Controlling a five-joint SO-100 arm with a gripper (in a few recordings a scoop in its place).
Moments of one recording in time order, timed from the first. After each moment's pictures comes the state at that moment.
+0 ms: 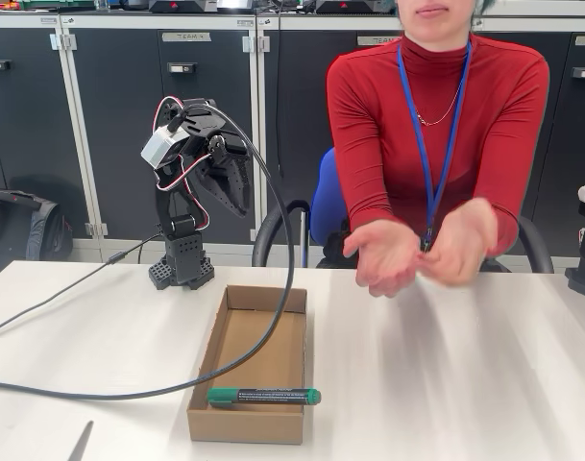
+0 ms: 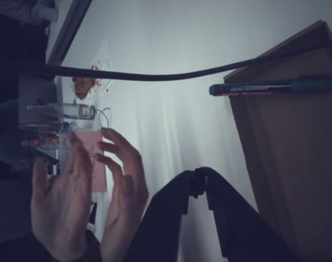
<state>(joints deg) -34.9 122.3 86.3 67.3 -28.8</state>
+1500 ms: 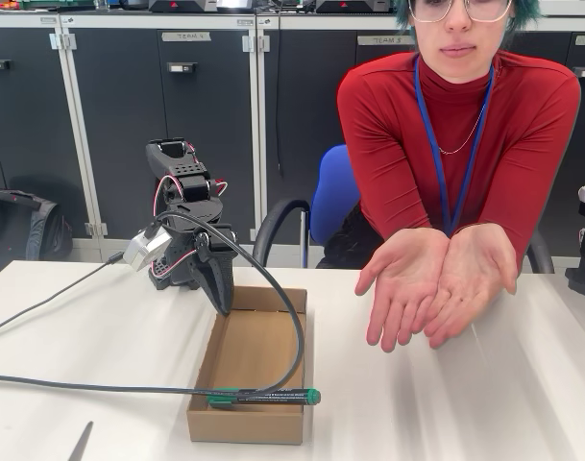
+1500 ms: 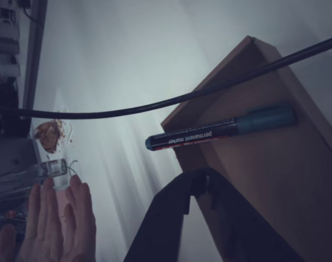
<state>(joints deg) -24.8 107.4 113.9 32.4 -21.9</state>
